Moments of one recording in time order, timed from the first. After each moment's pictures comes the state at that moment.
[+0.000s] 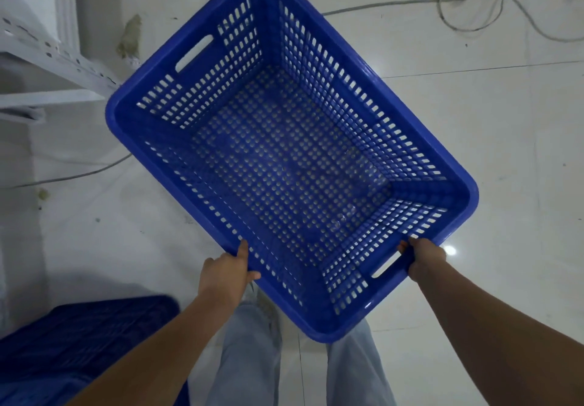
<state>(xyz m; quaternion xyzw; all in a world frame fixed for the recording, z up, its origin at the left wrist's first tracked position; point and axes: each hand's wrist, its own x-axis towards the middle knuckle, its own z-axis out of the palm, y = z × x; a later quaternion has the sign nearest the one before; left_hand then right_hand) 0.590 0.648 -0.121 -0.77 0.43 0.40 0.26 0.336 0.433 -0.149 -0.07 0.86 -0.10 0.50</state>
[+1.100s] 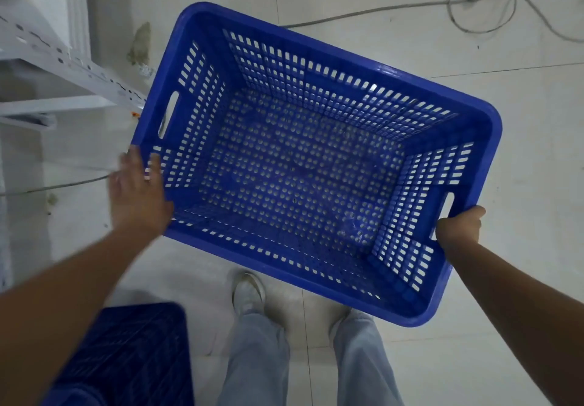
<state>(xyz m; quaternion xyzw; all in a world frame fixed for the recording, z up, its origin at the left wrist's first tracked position) 0.759 0.636 -0.116 -0.88 0.36 0.15 0.26 0.342 0.384 -0.153 -0.42 0.84 0.05 0.33</state>
